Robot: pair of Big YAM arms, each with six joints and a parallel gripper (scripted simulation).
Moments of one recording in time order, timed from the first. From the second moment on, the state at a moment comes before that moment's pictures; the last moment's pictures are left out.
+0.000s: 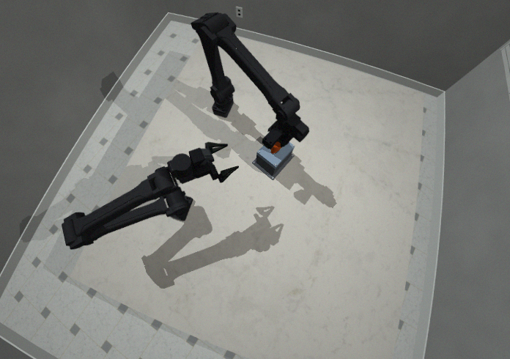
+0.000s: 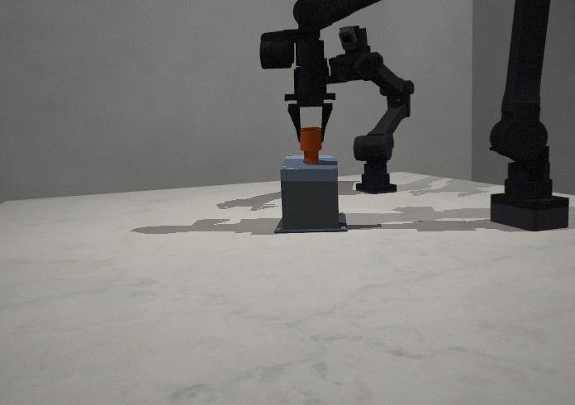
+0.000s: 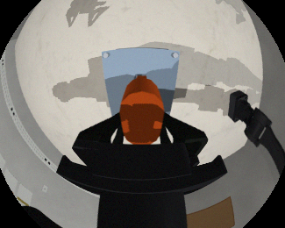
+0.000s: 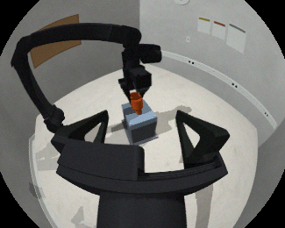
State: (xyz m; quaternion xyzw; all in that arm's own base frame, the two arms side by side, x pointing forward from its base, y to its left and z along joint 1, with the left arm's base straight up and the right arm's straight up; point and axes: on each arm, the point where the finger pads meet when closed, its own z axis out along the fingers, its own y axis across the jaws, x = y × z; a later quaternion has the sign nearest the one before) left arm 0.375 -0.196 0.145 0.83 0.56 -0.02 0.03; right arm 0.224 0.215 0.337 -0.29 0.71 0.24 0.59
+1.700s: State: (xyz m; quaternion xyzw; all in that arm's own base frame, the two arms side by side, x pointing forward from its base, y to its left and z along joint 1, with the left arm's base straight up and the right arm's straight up) left arm 0.370 -0.193 0.147 0.83 0.56 -0.01 0.05; right arm 0.224 0.215 0.337 -0.29 0.71 0.24 0.59
